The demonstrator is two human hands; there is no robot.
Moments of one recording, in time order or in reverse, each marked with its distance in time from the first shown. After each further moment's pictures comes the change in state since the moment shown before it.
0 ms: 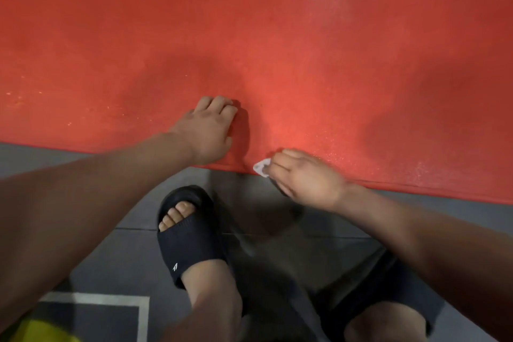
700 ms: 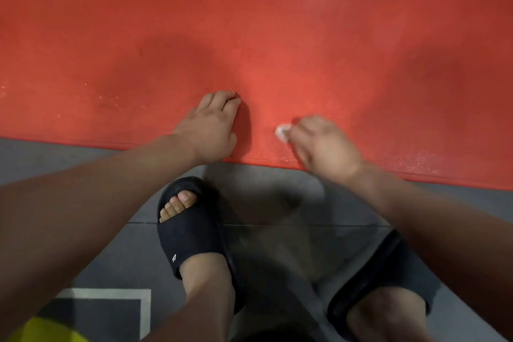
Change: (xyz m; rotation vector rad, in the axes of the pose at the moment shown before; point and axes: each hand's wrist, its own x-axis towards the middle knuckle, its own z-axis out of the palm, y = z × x) left_hand -0.009 0.009 0.012 -0.120 0.041 0.006; right_hand -0.005 0.029 -0.004 -0.147 0.095 0.255
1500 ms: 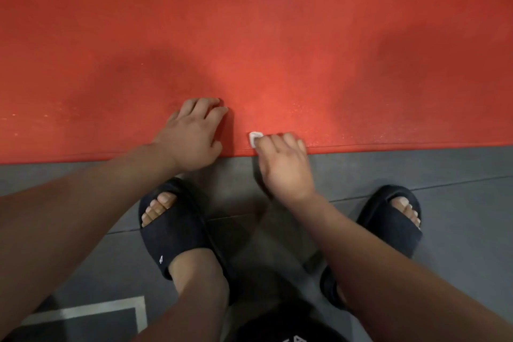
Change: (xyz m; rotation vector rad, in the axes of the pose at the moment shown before) left_hand -0.010 0.016 0.010 0.066 -0.021 0.132; right_hand -0.031 -0.085 0.028 -0.046 0.188 0.518
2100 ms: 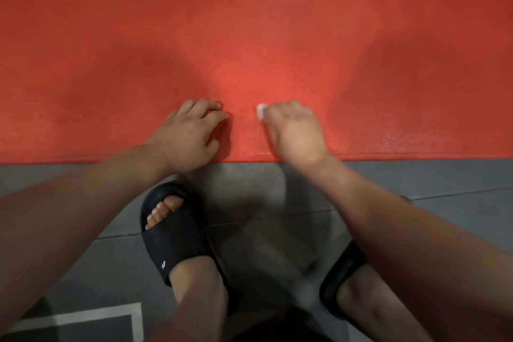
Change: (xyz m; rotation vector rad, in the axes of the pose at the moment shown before) left_hand 0.004 -0.024 -0.002 -0.057 0.042 0.080; right_hand 0.073 0.029 -0.006 -0.114 0.129 -0.171
